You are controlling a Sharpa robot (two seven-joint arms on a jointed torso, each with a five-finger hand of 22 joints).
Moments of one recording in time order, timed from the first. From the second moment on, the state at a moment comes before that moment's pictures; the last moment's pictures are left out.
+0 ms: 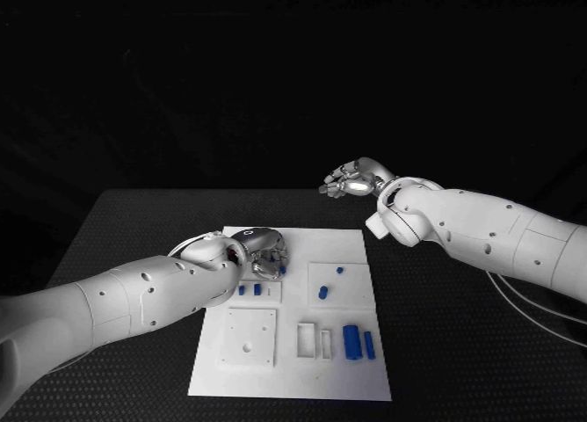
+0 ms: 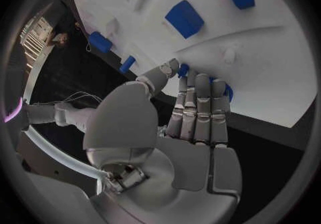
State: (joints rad) left arm 1.19 -0.44 -0.23 1.09 -1.35 -0.24 0.00; left_hand 1.20 -0.17 0.62 -0.22 0.09 0.96 0.12 0.22 0.61 1.18 0.08 0.07 0.36 0.97 -0.02 1.15 0.60 0.05 0.77 -0.08 0.88 1.30; right arm 1.25 -0.61 -0.05 1.11 -0.72 -0.36 0.04; right_hand 0.97 -0.18 0.46 -0.22 0.47 0.79 0.20 0.30 0.40 0.98 0.10 0.50 0.11 0.79 0.18 0.45 0.48 0.16 0.51 0.20 0.32 1.26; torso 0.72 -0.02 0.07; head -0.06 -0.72
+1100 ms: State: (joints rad) left arm 1.18 -0.41 -0.23 1.07 -1.47 -0.25 0.01; left_hand 1.23 -0.14 0.63 -0.23 0.10 1.00 0.12 0.24 0.58 1.23 0.07 0.08 0.34 1.07 -0.04 1.21 0.63 0.06 0.85 -0.11 0.89 1.31; right arm 1.25 -0.61 -0.05 1.11 -0.72 -0.35 0.04; right_hand 0.97 -0.18 0.46 -0.22 0.47 0.79 0.20 0.30 0.40 0.98 0.10 0.50 0.10 0.79 0.18 0.45 0.48 0.16 0.51 0.20 0.32 1.26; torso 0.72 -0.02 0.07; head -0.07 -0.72
